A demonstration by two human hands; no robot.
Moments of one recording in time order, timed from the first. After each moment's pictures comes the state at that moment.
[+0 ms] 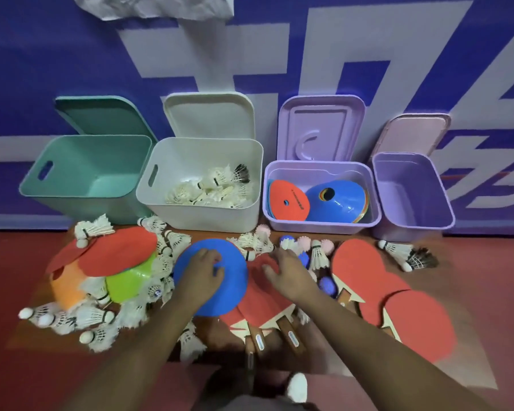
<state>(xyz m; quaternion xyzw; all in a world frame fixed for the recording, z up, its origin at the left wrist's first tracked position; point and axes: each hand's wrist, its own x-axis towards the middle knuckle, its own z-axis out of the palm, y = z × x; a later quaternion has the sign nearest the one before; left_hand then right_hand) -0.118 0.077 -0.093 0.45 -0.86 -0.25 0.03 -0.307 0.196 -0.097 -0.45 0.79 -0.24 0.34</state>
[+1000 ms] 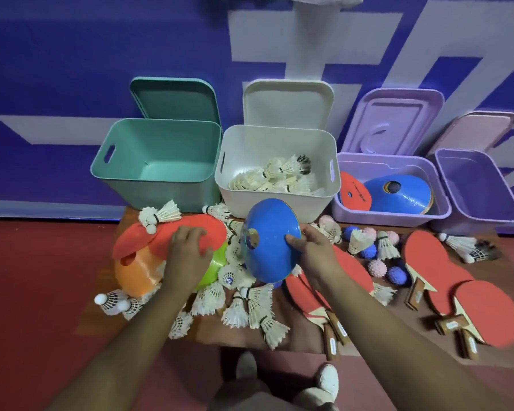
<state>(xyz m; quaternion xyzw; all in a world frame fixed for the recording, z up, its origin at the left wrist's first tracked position) 0.077 -0.039 -0.096 0.49 -0.83 -0.20 0.17 -0.150 0.101 -0.065 -0.10 0.61 -0.62 0.49</state>
